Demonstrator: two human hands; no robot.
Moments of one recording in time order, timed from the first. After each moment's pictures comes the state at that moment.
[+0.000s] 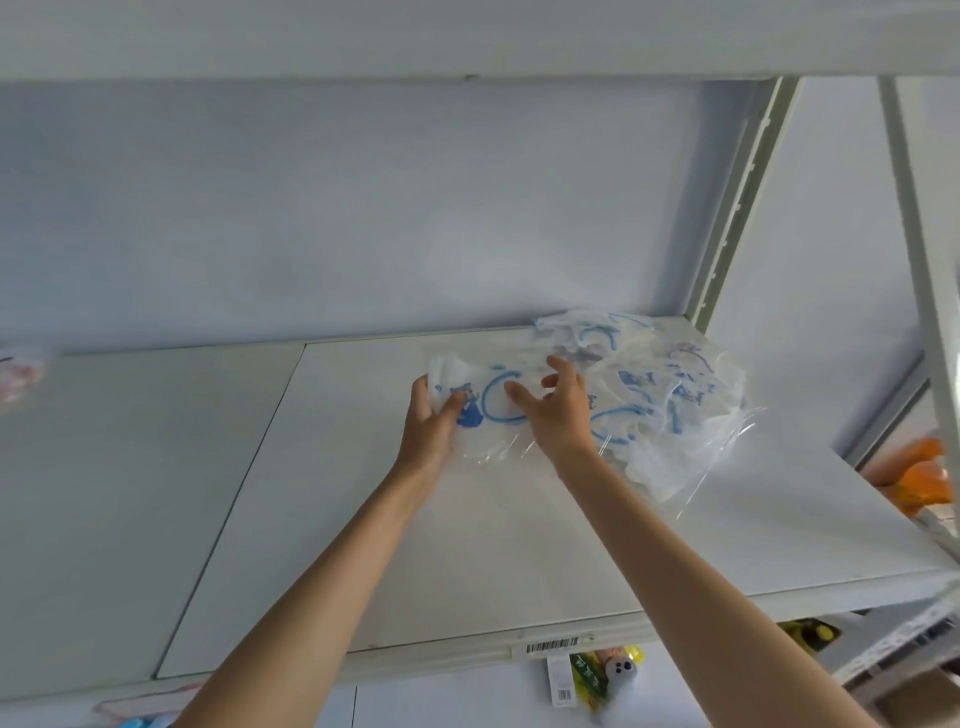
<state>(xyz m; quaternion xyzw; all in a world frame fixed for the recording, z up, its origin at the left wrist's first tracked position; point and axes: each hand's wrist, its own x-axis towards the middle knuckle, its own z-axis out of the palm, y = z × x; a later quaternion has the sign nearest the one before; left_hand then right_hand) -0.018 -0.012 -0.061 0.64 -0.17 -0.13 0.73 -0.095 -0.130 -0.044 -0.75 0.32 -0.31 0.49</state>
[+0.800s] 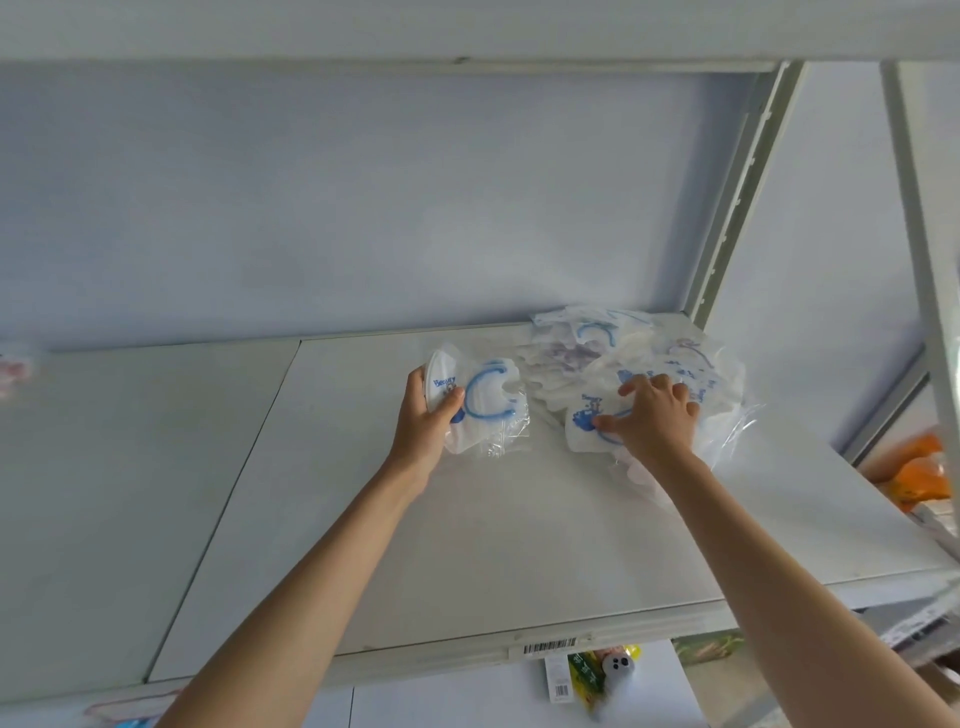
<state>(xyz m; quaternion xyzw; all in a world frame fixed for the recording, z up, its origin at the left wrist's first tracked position) -0.010 -0.012 -0.063 0.66 -0.22 -0.11 0.71 -0.153 -0.220 -0.055 -0.88 0.44 -0.15 0.13</state>
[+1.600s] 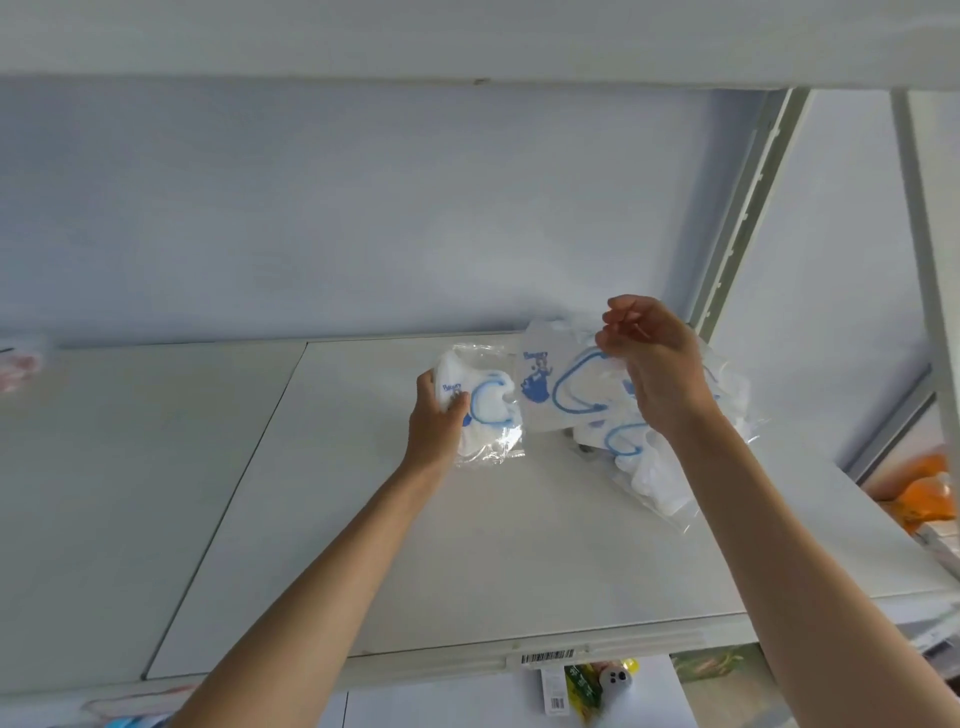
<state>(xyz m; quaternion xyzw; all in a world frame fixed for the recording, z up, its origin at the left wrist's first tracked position) -0.008 -0.026 -0.061 0.73 -0.18 -0.09 0.66 -0.148 -0.193 0.026 -0.61 0.08 -0.39 0.69</state>
